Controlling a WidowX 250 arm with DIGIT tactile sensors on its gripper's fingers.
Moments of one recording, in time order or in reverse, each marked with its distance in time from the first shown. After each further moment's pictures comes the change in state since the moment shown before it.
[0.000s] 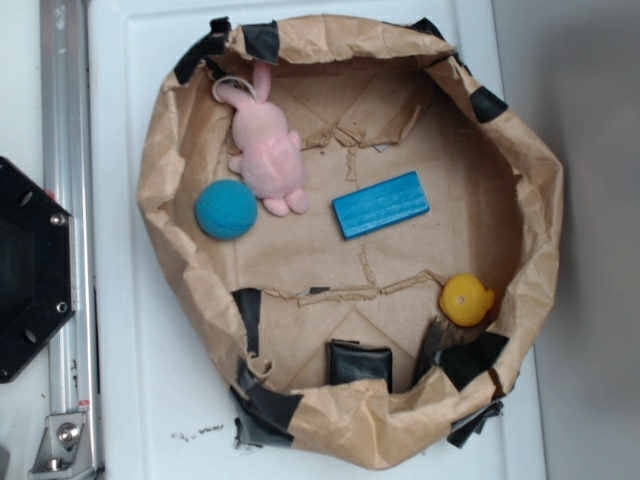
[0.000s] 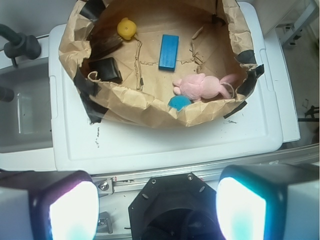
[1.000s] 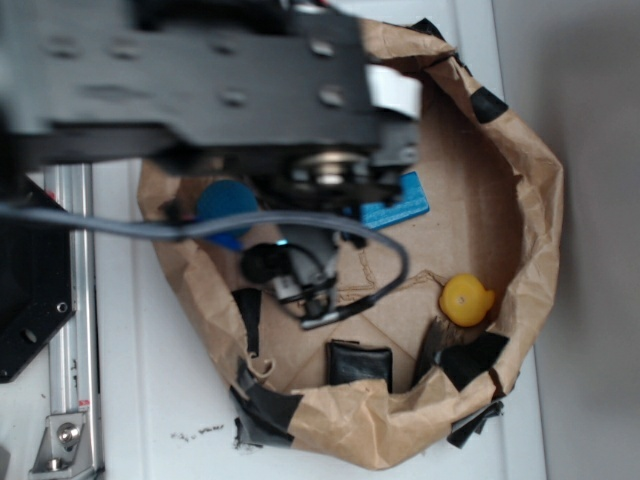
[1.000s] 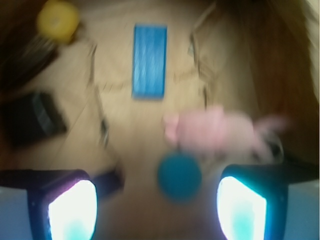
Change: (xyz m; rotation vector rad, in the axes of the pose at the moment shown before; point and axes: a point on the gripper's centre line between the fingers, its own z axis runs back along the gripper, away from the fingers) arm 0.108 0.020 -0.154 0.084 0.203 0.118
